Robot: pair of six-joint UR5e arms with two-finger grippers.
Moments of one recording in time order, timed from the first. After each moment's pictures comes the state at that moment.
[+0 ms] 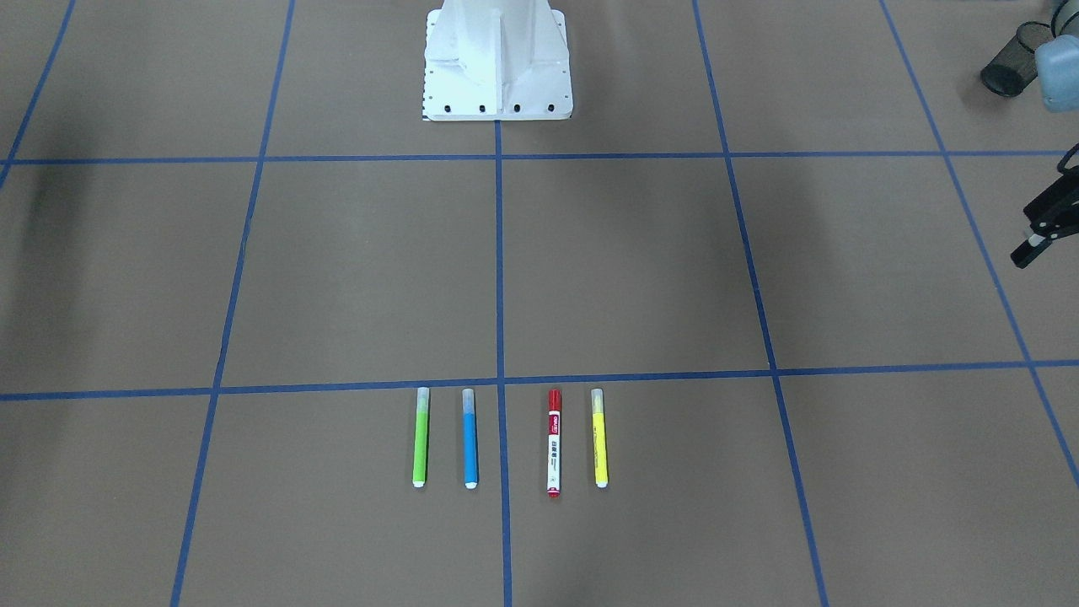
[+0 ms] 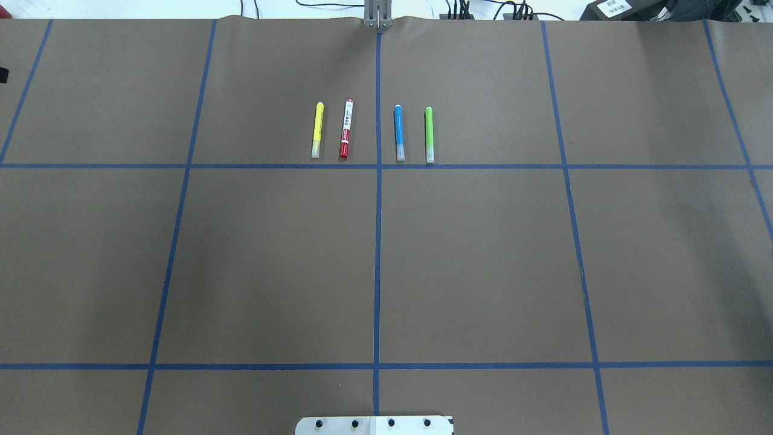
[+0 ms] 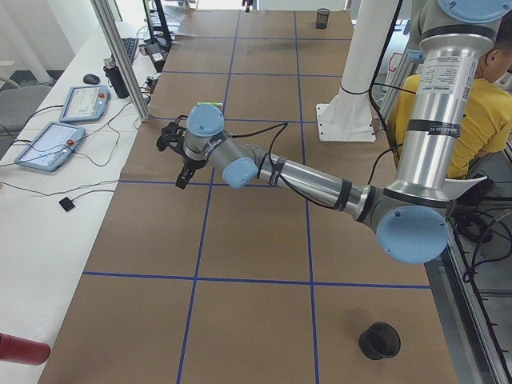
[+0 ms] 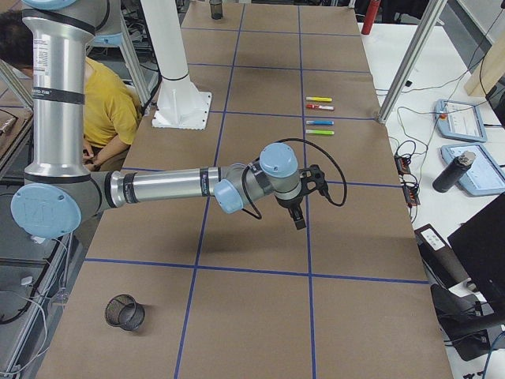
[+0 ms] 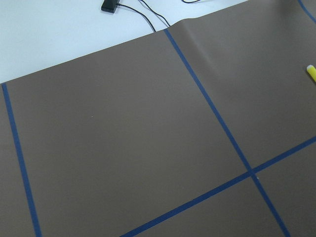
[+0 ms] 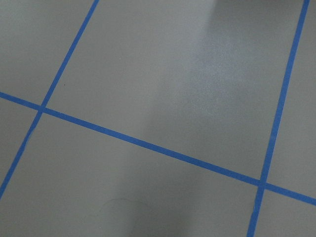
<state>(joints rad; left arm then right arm) -1.35 -1.76 -1.74 -2.06 -2.39 -0.45 1.44 -1.65 1.77 -1.15 2.40 0.17</state>
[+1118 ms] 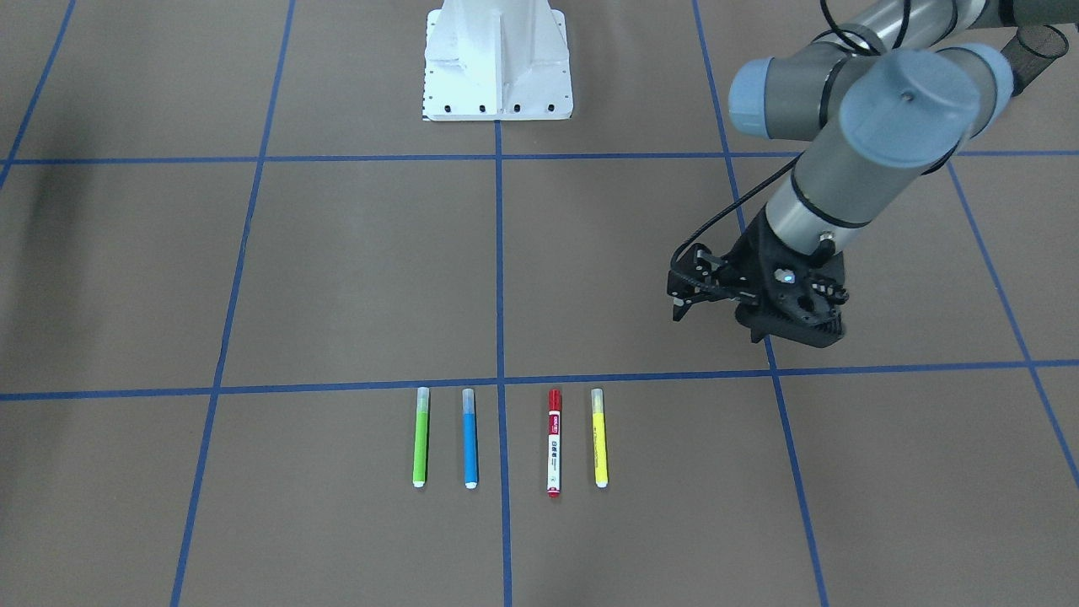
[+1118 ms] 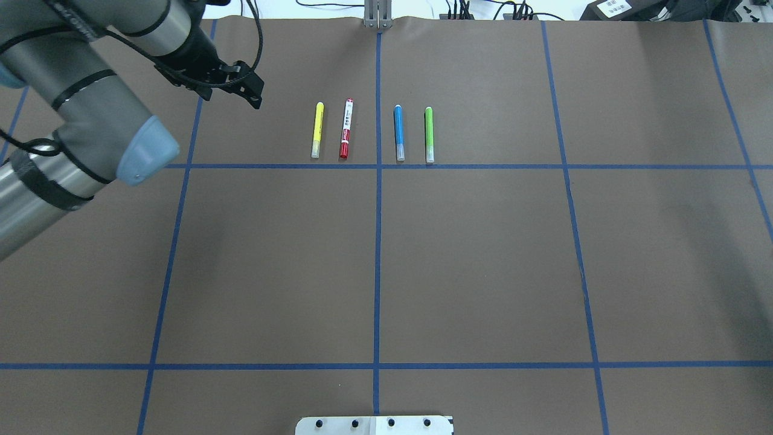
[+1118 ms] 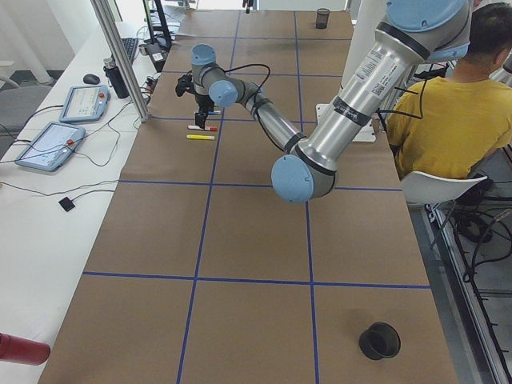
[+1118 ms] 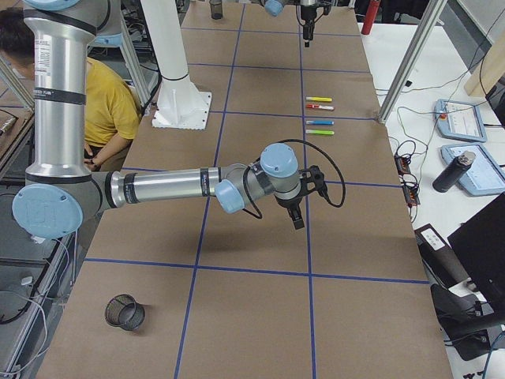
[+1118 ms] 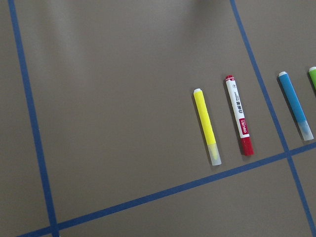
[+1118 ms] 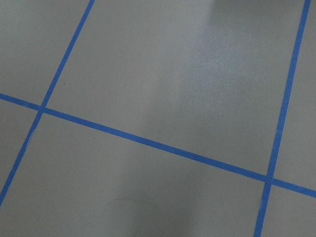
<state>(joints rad) -0.94 -2.27 -1.57 -1.67 -2.18 -0.69 1.43 -1.66 1.76 -1.15 2.39 0.18</state>
